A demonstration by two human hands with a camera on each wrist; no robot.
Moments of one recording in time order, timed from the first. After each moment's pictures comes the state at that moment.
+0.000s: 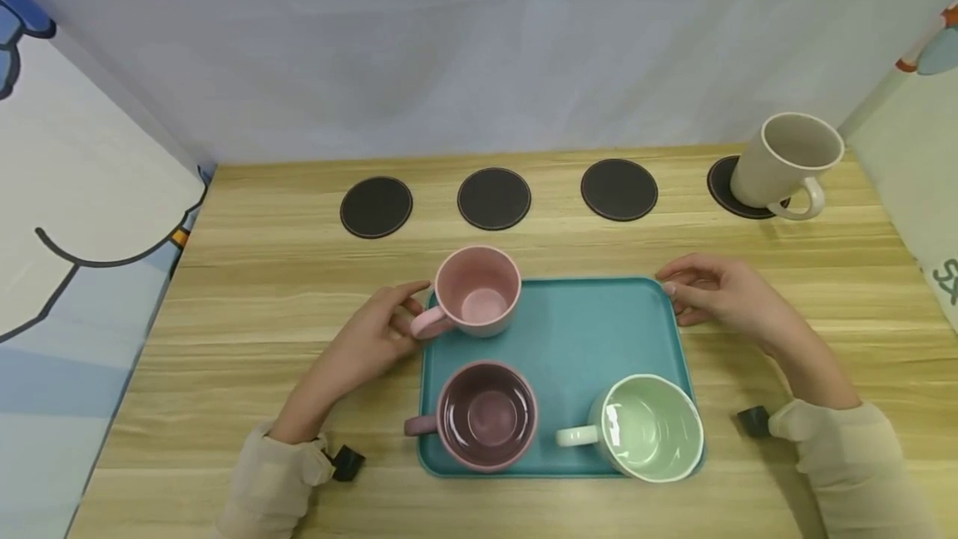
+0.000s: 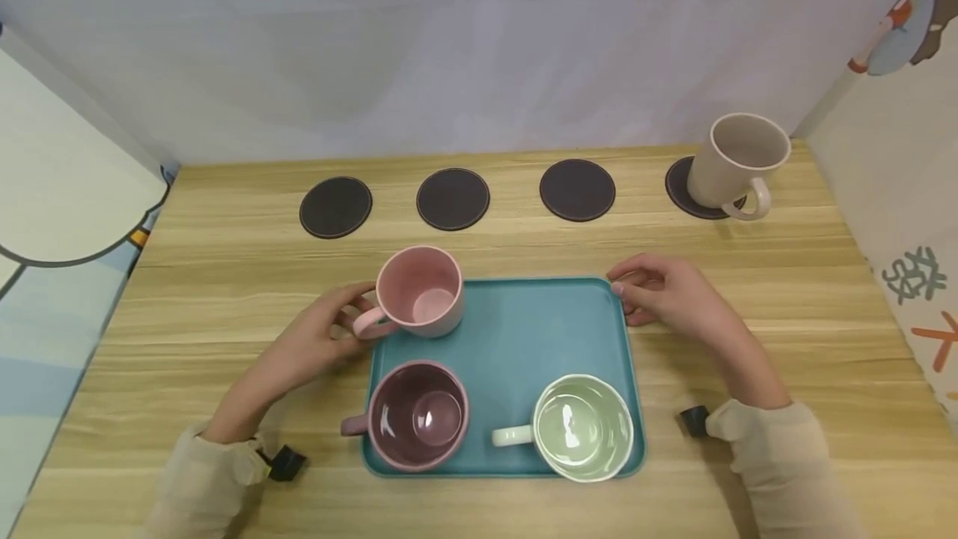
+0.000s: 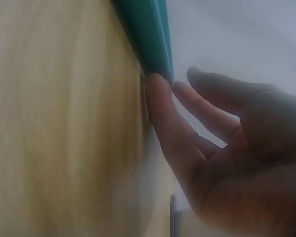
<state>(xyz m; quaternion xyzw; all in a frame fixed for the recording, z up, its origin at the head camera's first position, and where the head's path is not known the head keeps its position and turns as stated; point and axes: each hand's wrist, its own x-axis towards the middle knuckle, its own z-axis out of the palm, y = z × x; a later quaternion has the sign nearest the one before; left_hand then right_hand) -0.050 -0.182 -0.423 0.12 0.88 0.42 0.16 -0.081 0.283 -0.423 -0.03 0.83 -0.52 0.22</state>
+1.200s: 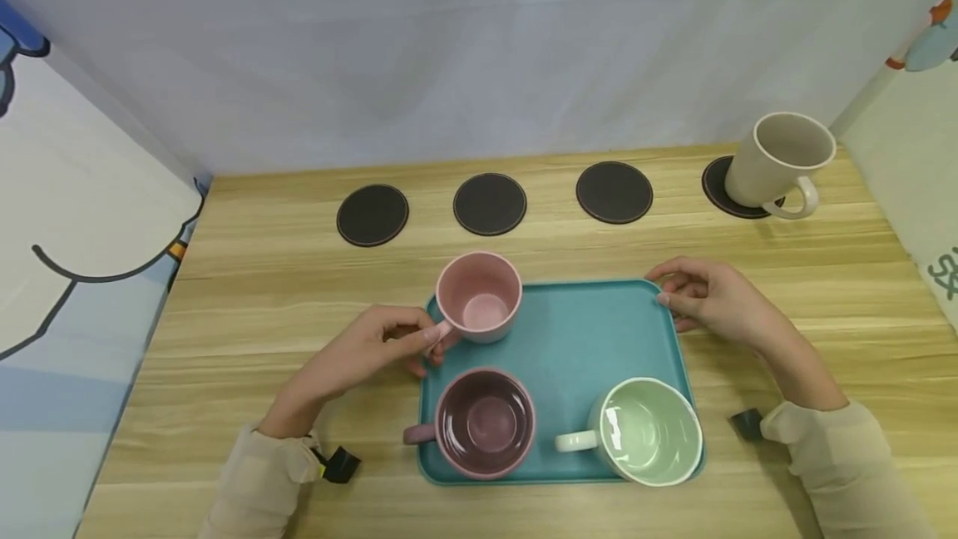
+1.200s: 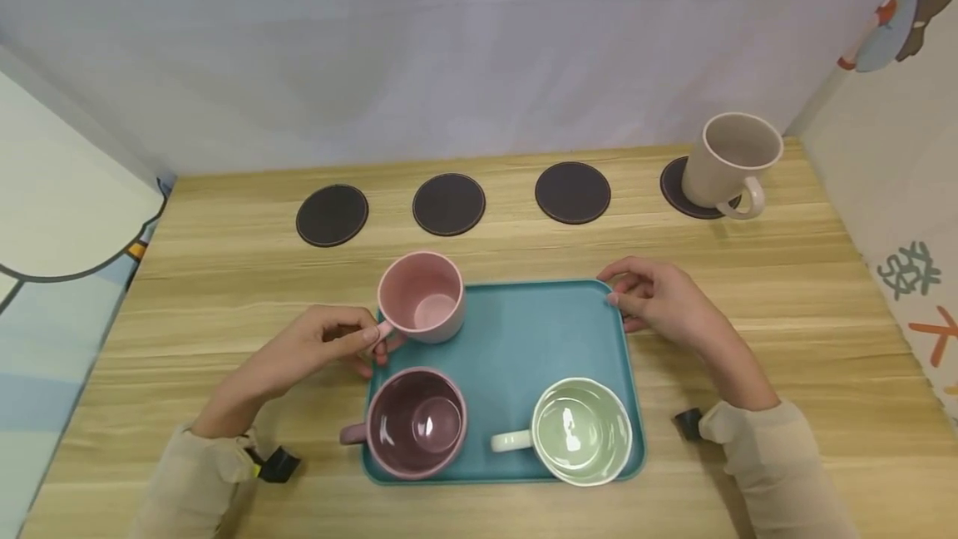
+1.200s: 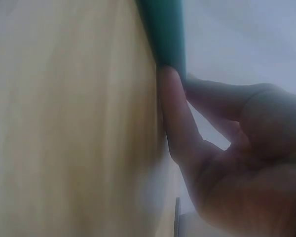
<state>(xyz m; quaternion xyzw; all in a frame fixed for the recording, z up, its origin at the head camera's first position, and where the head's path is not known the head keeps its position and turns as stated) -0.055 -0.183 -0.408 0.18 0.74 0.57 0.29 -0.079 0.275 -0.427 -0.04 0.85 -0.48 0.21</state>
